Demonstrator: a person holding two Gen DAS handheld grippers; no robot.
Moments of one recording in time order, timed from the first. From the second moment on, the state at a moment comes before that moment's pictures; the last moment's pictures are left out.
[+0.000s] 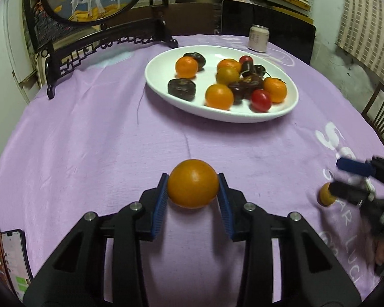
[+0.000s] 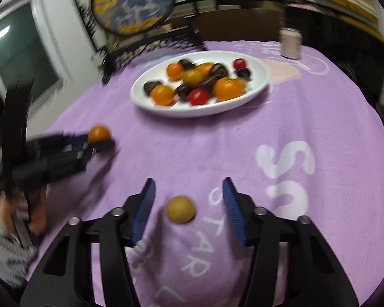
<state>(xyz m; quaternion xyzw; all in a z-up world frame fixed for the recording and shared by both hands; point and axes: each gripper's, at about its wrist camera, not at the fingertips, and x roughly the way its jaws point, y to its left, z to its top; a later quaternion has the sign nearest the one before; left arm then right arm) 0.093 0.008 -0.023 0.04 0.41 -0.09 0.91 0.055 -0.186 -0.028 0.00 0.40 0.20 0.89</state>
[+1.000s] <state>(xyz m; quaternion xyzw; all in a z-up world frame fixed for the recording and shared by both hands) 0.109 0.011 0.000 0.02 0.40 -0.09 0.91 0.079 -0.191 -0.002 0.02 0.41 0.21 0.89</state>
